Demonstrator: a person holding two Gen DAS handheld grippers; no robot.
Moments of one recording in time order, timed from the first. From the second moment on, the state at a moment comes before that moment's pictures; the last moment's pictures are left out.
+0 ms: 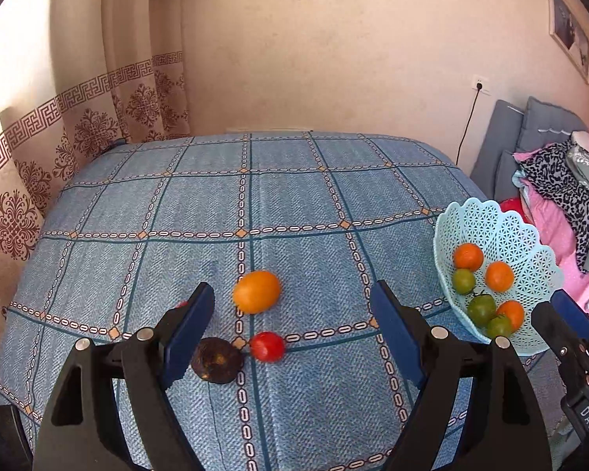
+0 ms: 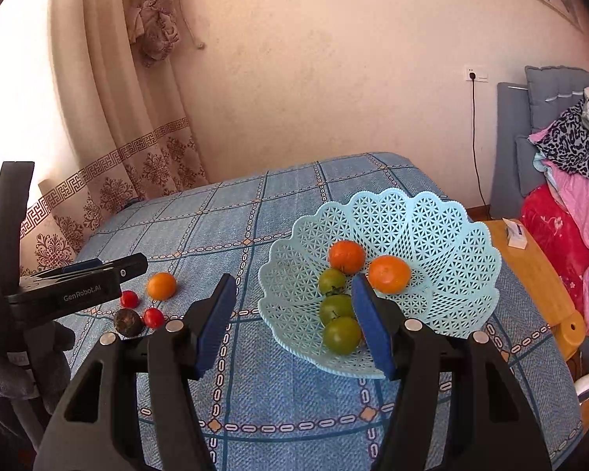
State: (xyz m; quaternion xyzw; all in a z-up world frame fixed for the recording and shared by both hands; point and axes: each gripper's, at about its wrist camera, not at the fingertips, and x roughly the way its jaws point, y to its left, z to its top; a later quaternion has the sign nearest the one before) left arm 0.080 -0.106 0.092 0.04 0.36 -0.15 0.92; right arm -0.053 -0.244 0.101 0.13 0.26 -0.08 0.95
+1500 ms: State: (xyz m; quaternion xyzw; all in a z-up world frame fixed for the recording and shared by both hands) left arm 0.102 -0.043 0.015 -0.01 0.43 -0.15 0.89; right arm 0.001 -0.150 0.063 0.09 0.36 0.02 0.93
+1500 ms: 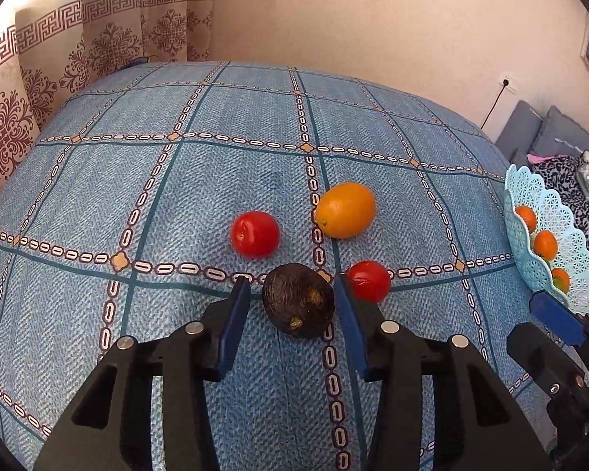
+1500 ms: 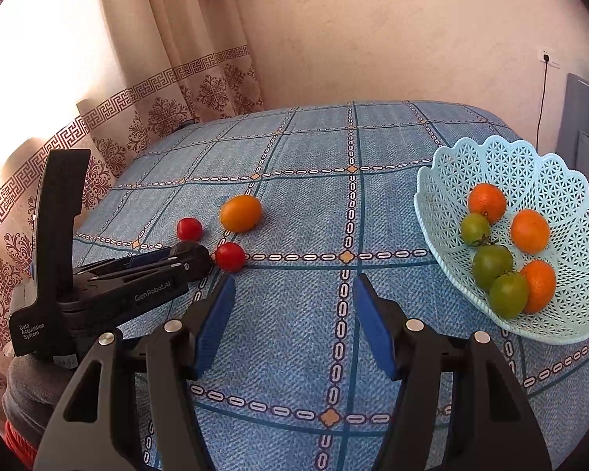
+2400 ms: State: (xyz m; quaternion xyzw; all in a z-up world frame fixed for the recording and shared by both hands) left arm 0.090 -0.018 0.032 -0.03 0.40 -0.14 0.90; right arm 0.070 -0.121 0.030 0.06 0.43 0.07 0.90
